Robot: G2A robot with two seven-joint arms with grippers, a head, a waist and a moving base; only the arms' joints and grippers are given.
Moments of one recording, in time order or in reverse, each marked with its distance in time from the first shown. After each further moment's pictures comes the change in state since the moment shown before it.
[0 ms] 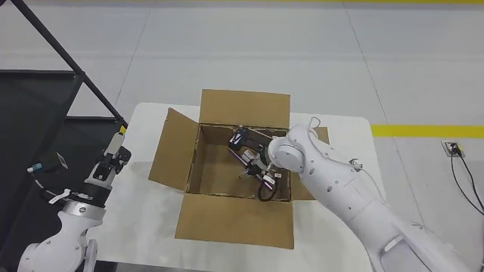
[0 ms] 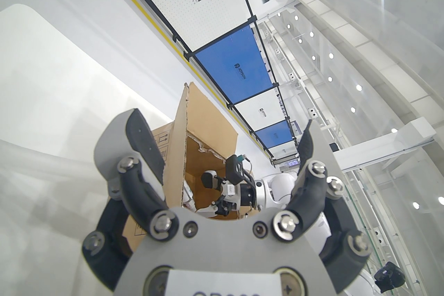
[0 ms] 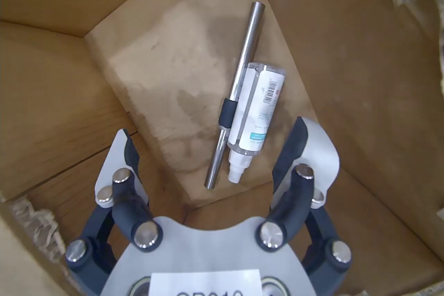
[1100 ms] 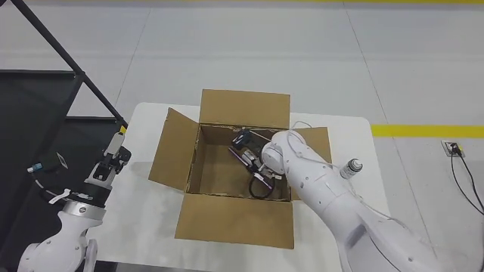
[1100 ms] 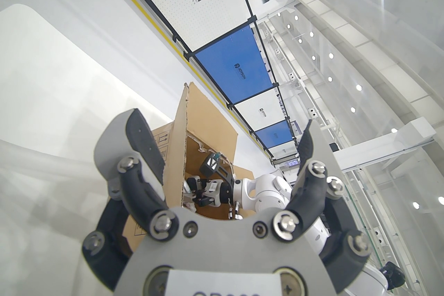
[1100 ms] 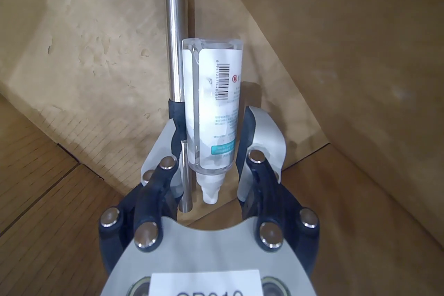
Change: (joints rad) left arm 0.000 0.000 0.000 0.000 0.000 0.000 0.000; right arm 0.085 -0.203 -0.092 0.428 -0.053 0.111 -0.109
